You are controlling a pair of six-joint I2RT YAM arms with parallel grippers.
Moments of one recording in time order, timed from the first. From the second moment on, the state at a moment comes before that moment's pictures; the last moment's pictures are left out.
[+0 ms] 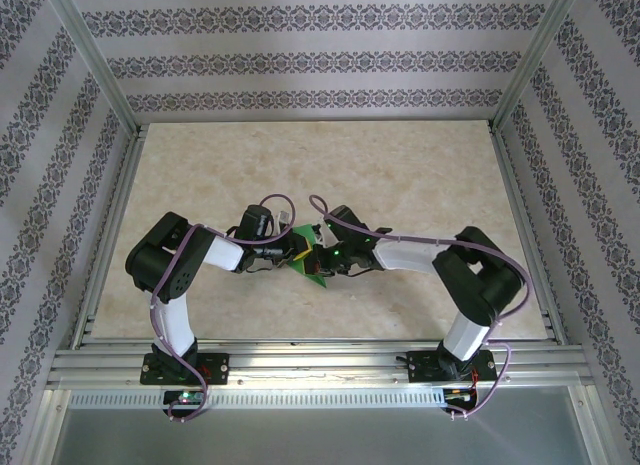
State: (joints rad) left arm -0.43 1.88 0.68 0.50 0.66 -1.05; right arm 0.74 1.73 0.88 -0.09 -0.56 0.76
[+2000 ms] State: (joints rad) left arm -0.43 1.88 0.68 0.50 0.65 -1.05; right arm 0.64 1.45 0.59 -0.04 -0.58 0.84
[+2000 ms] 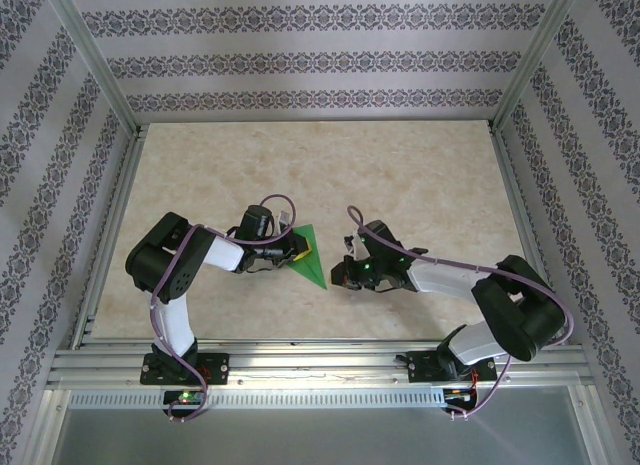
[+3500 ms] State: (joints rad) left arm -0.44 1.81 0.69 0.43 0.65 -1.02; right arm 0.63 1.81 0.76 0.09 -0.66 0.82
